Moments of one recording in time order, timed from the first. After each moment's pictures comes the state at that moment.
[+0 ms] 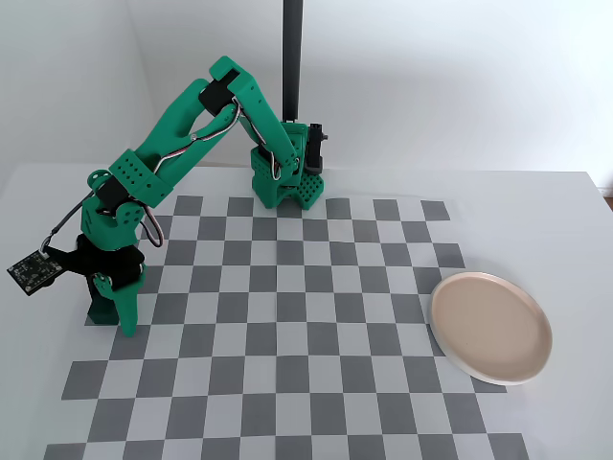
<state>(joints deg) 47.1 67.1 91.1 41.7 -95.0</state>
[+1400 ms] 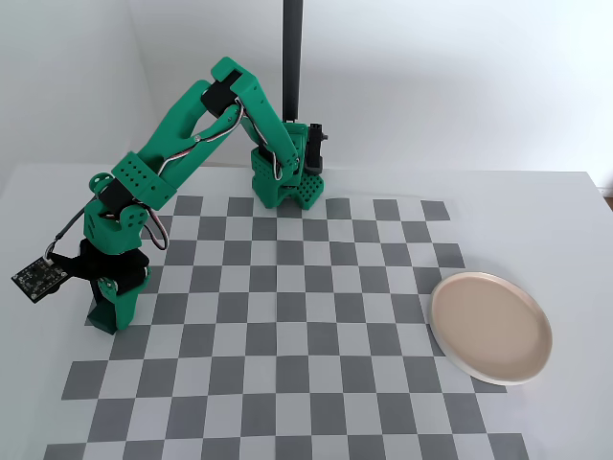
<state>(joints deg) 45.3 67.1 90.5 43.2 -94.9</state>
